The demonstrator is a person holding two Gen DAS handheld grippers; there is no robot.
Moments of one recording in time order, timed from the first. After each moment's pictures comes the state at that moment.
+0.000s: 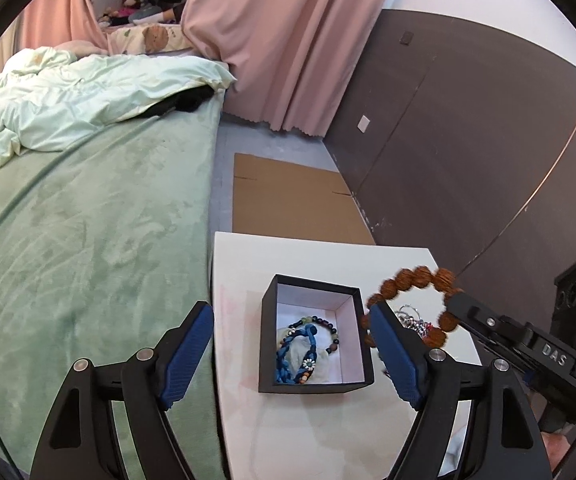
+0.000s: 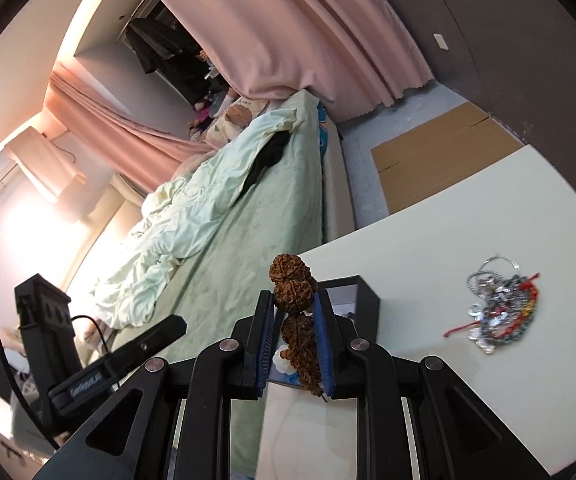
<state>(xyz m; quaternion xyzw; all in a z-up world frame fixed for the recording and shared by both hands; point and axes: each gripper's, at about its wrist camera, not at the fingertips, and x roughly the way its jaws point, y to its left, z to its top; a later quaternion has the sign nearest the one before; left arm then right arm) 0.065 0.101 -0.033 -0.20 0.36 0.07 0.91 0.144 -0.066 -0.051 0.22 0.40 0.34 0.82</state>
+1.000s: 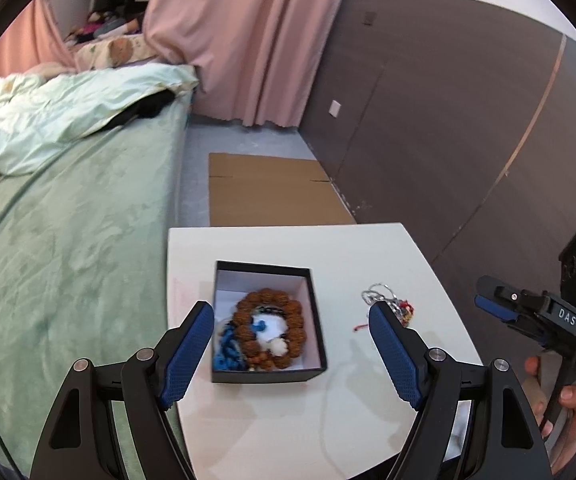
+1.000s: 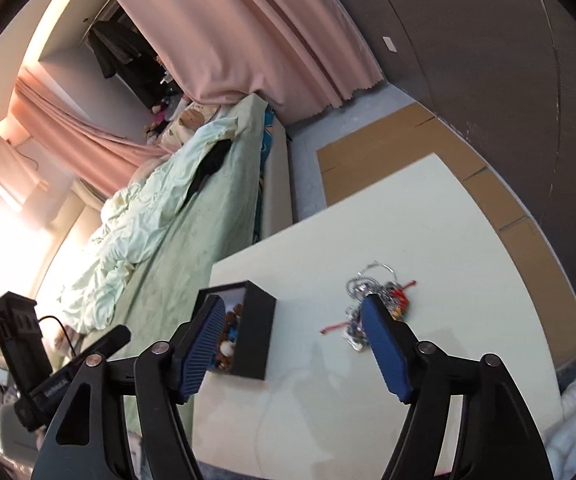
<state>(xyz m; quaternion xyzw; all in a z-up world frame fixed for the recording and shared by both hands) 0.075 0.039 -0.032 -0.15 0.37 0.03 0.92 0.152 -0.181 -0.054 0.20 0.44 0.25 0.84</state>
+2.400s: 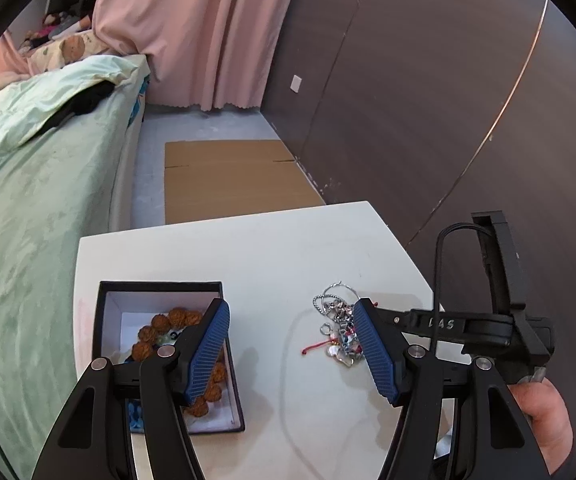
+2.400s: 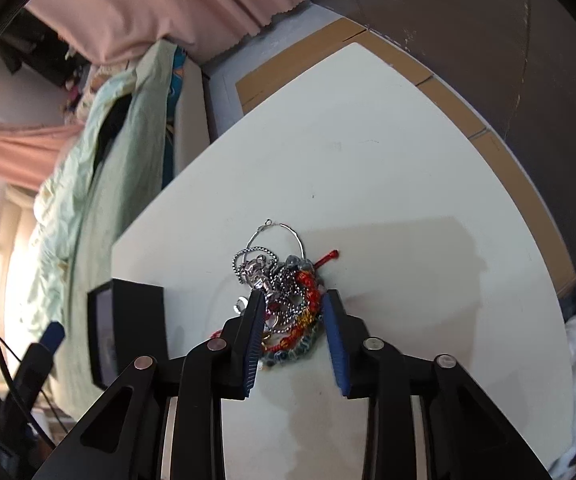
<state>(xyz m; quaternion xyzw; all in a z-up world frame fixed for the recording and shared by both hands) 0.154 -0.016 -0.067 -0.14 0.40 -0.03 0.91 0.225 -0.174 -0.151 0.18 0.58 0.16 0.78</state>
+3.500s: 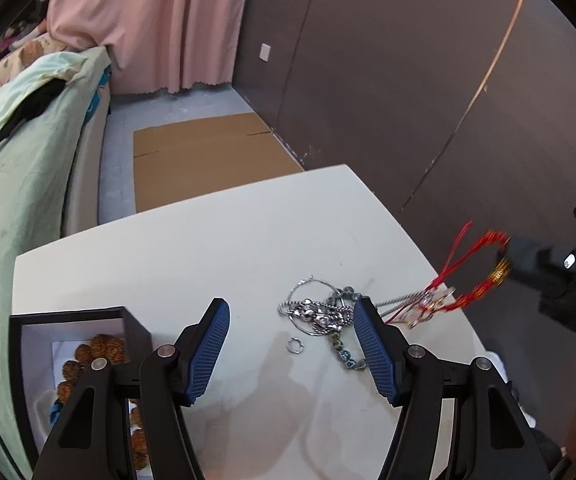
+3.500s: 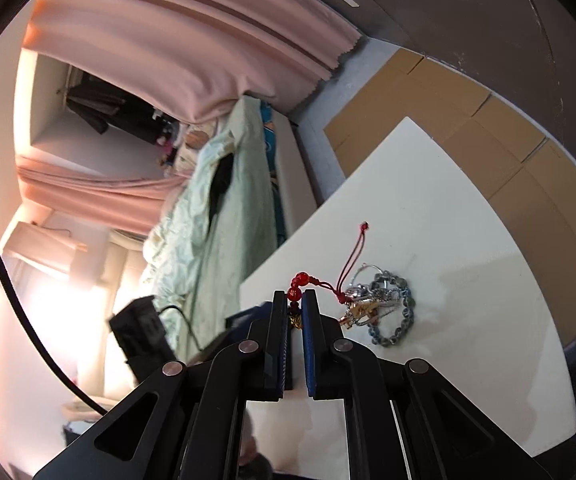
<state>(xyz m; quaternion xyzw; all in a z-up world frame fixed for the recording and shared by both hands) 0.210 -0.062 -0.106 -0.09 0.44 -0.07 0.89 0.196 -0.240 -0.081 0.37 0.46 0.30 0.75</state>
